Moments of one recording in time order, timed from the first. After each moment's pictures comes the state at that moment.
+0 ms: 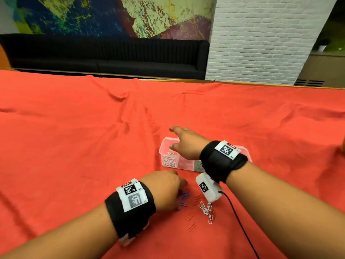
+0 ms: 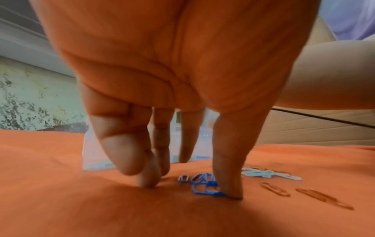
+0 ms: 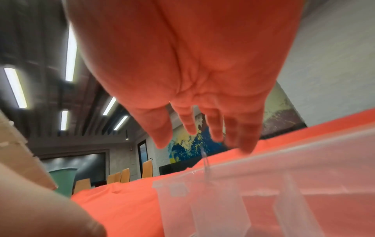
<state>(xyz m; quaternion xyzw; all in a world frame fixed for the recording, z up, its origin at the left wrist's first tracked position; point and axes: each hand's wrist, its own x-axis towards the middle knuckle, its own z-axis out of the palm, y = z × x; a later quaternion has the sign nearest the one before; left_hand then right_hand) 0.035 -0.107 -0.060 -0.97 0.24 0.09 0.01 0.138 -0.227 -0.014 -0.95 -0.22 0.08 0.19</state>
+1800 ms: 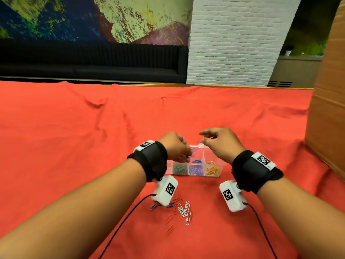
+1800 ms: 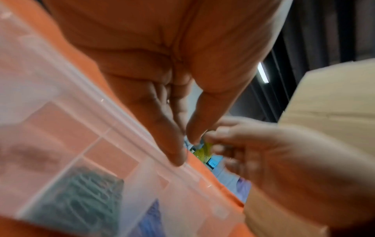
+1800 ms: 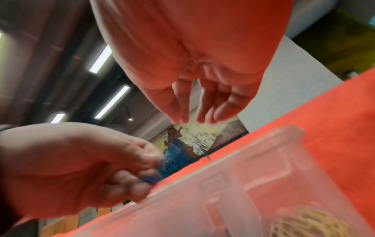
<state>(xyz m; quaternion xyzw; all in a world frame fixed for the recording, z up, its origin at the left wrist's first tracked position) 0.132 -0.189 -0.012 -0.81 0.06 0.19 -0.55 0.135 -0.369 -0.019 -0.90 -0.05 -0.10 0.42</state>
